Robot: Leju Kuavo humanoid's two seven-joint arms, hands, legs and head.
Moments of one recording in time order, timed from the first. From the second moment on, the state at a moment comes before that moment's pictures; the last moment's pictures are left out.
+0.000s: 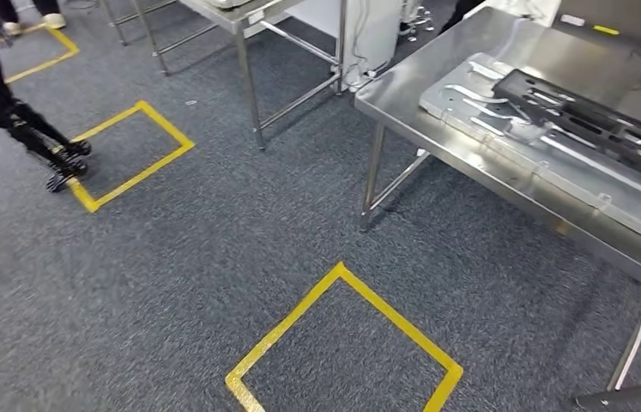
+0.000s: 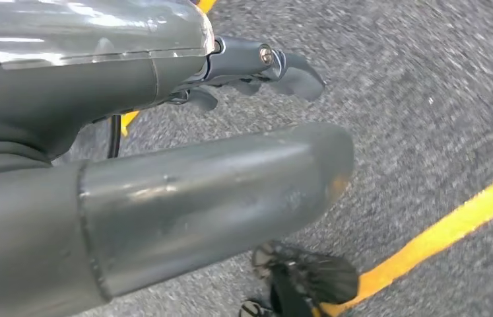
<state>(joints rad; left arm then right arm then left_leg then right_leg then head) -0.06 -0.10 1.29 -0.21 -1.20 -0.07 -0.42 0.00 0.25 -0.72 -0.19 0.81 -0.11 0.00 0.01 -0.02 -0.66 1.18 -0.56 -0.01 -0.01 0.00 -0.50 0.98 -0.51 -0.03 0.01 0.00</state>
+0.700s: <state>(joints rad) -0.06 -0.10 1.30 -0.21 -1.20 -0.07 -0.43 -0.01 0.25 -0.72 -0.19 0.81 -0.09 0.01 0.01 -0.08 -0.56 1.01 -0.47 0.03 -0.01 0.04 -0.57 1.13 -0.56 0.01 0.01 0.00</state>
